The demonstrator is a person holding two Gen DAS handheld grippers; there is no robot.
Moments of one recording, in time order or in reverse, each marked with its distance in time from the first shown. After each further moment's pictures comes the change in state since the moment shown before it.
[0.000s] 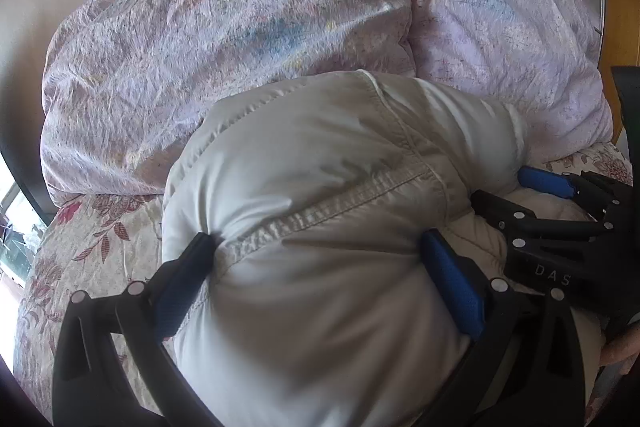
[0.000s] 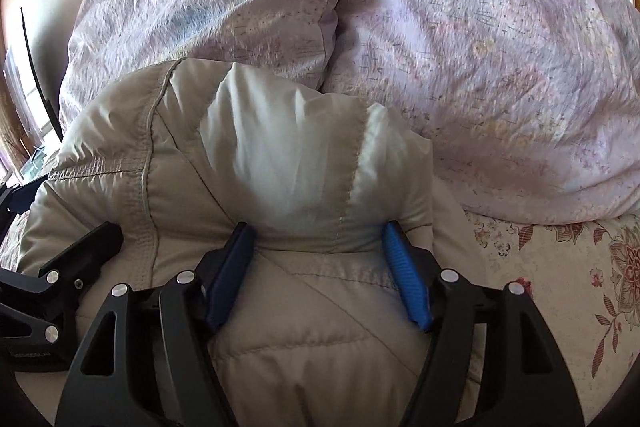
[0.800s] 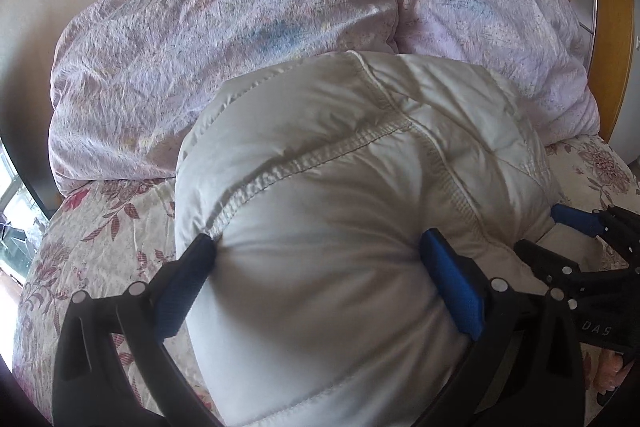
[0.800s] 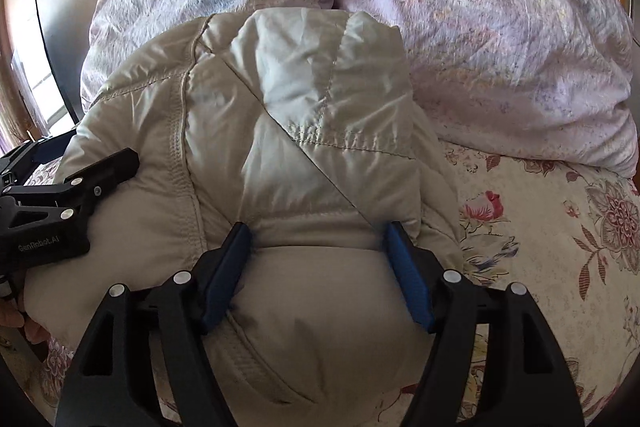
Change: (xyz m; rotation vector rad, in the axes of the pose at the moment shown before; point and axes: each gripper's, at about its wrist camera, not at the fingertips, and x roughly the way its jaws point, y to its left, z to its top) left arm -0.030 0.001 -0.024 -0.004 -0.012 -0.014; right arm -0.055 -0.002 -0.059 0.019 0.035 0.020
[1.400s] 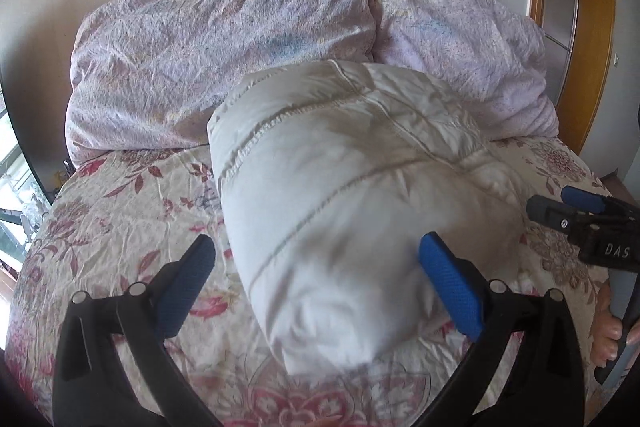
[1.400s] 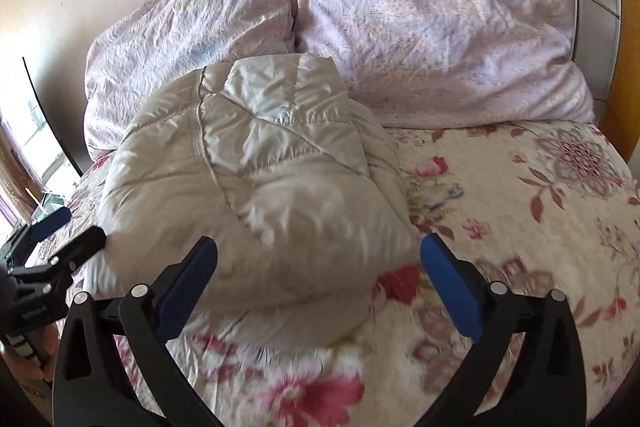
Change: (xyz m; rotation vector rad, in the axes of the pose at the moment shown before) left arm -0.098 0.016 -0.050 -0.039 -0.009 -0.096; right arm -0.093 0.007 -0.032 0.170 -0.062 -0.034
